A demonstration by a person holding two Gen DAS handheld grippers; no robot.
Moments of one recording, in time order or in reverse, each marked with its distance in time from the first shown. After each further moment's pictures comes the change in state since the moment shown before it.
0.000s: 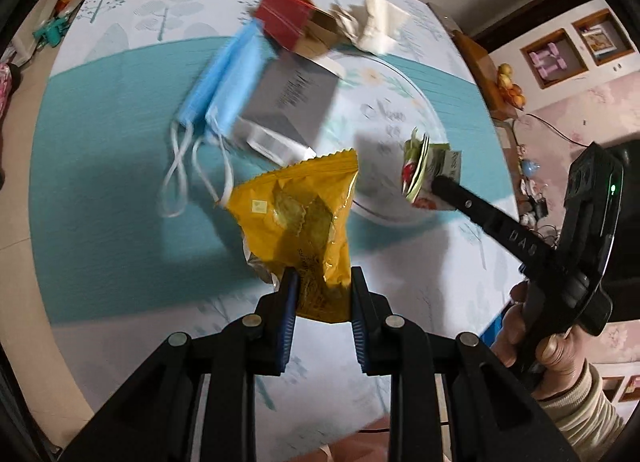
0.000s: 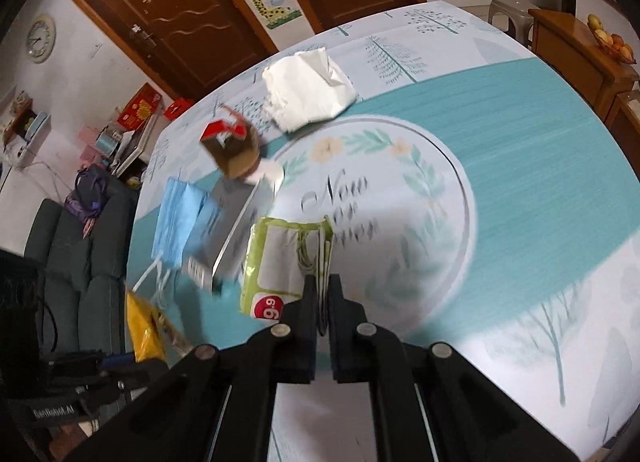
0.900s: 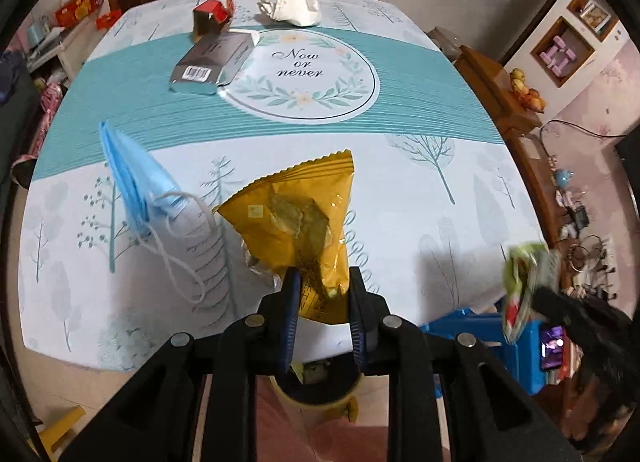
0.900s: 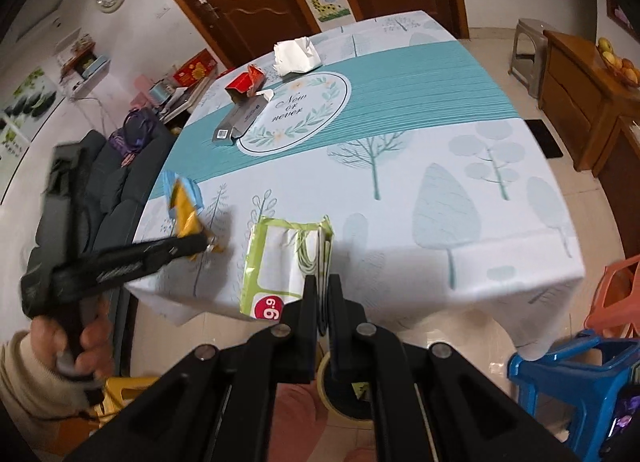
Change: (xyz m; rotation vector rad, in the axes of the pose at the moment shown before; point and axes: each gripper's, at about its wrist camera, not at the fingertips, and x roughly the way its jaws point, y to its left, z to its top) left arm 0.049 -0.151 -0.143 0.009 -0.240 0.233; right arm -0.161 -0.139 -0.137 -0.221 0.016 0.110
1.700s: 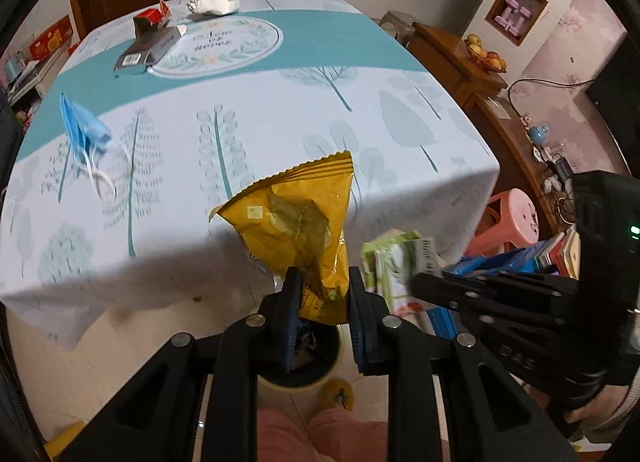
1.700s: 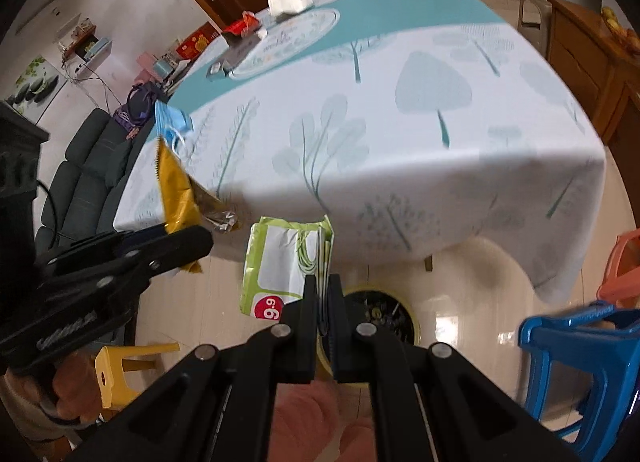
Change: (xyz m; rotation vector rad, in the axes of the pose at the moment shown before) left arm -0.013 -0.080 -0.105 0.133 -0.016 -0.043; right arm 0.027 -0.023 -0.082 0.017 0.112 0.035
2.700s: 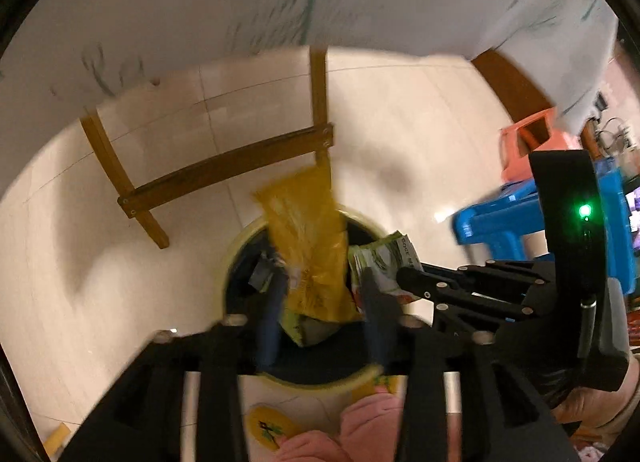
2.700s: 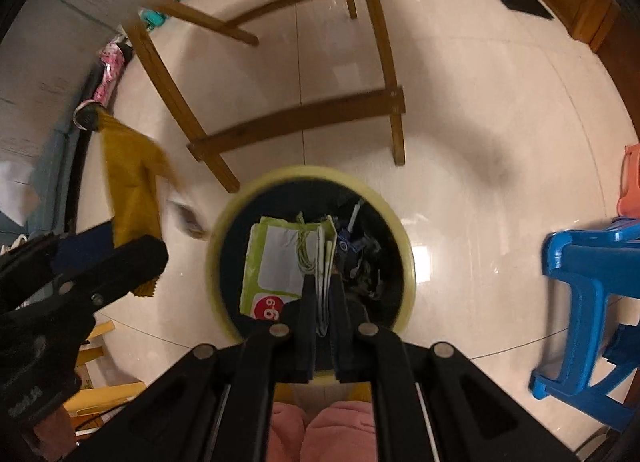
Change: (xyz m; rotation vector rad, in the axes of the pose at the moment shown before) left arm 0.259 0.067 -0.151 0.045 0.177 0.005; right arm 0.272 -0.089 -0.142 0.111 0.236 -0.176
